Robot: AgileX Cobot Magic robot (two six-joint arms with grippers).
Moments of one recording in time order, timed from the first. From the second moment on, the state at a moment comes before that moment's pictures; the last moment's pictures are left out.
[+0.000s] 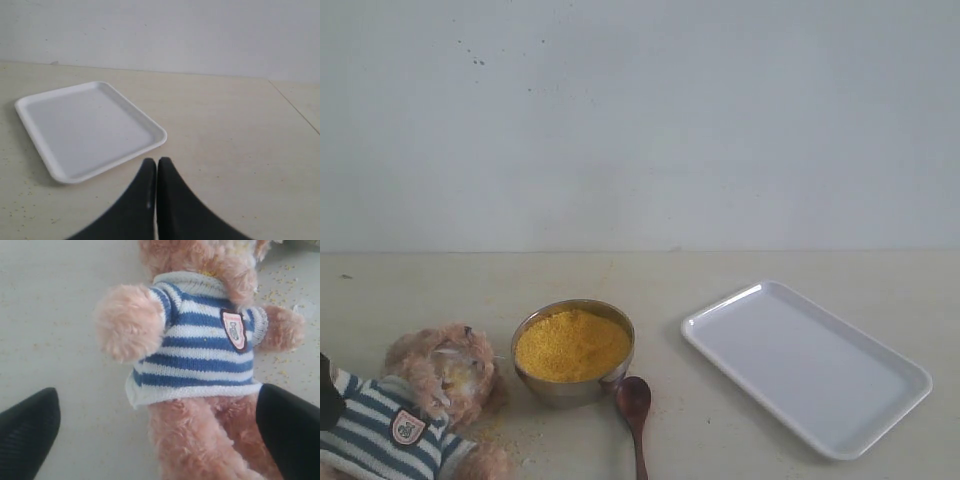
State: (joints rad) left arm -0.07 1.21 -0.75 -0.07 0.72 0.16; right arm 0.01 0.00 0.00 -0.07 0.28 0.00
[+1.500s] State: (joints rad) left arm -0.07 1.69 -0.67 -0.85 0.35 0.69; right arm 0.01 0.00 0.00 -0.07 0.27 0.00
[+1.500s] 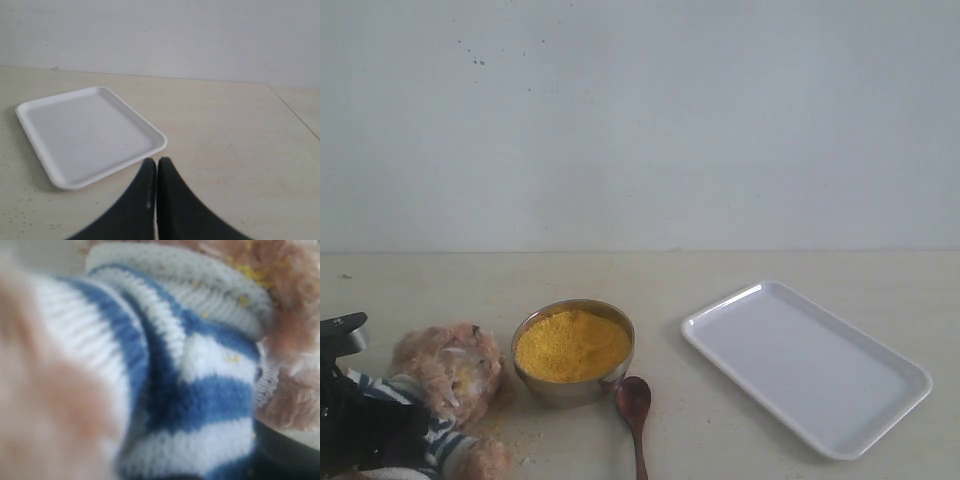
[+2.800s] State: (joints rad) left arm -0.05 1.22 -0.48 -1.73 0.39 1.46; right arm 0.01 0.00 0.00 -0.07 0.27 0.00
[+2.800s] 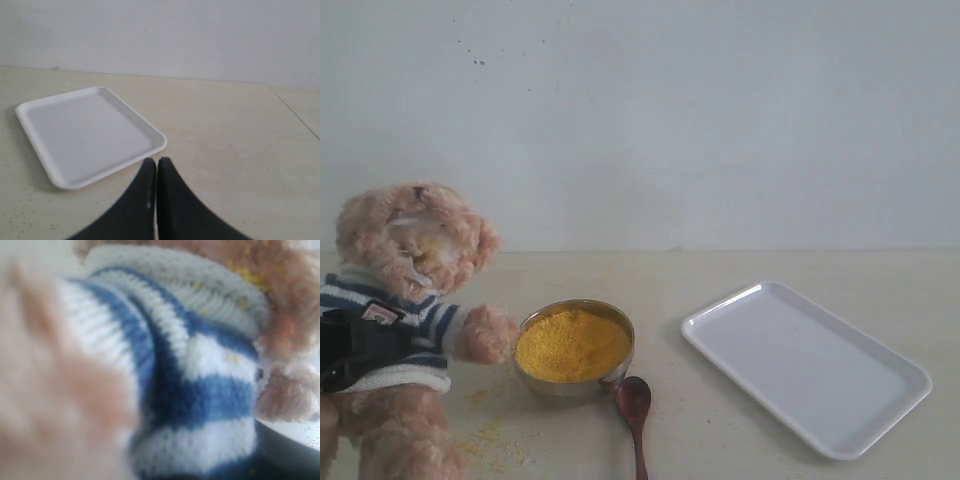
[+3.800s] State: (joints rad) left arm -0.05 1.18 -0.48 -1.73 0.45 1.53; right arm 0.01 0.00 0.00 0.15 -0.19 0.38
